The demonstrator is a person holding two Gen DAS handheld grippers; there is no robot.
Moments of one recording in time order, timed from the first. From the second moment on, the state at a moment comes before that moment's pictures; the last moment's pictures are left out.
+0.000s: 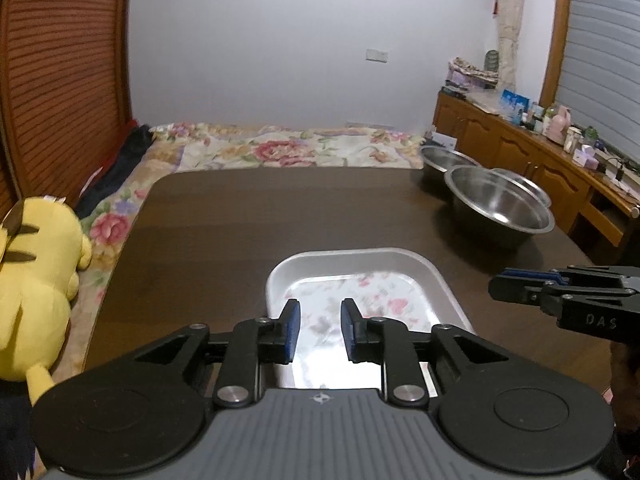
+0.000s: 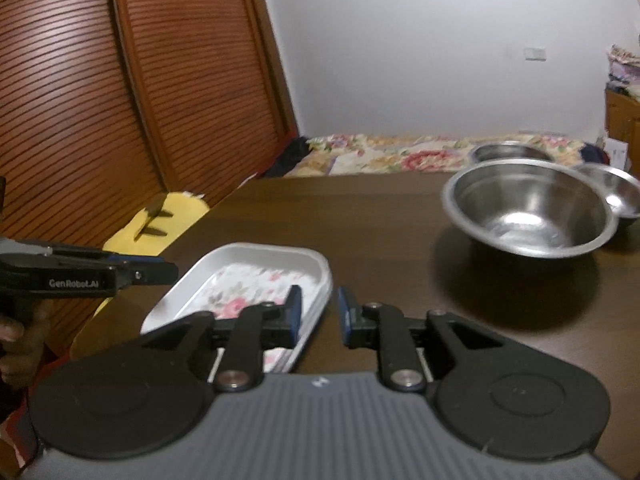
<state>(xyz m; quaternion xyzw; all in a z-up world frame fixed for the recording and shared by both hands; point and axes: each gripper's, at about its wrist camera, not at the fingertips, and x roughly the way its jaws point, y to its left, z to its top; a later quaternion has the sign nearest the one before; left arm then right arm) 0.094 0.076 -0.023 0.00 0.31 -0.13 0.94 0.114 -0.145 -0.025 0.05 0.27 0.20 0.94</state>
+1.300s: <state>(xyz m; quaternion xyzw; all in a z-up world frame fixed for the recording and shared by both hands) 0.214 -0.096 -0.019 0.02 0.31 -0.21 0.93 0.188 -0.306 -0.044 0.11 0.24 0.09 0.96</state>
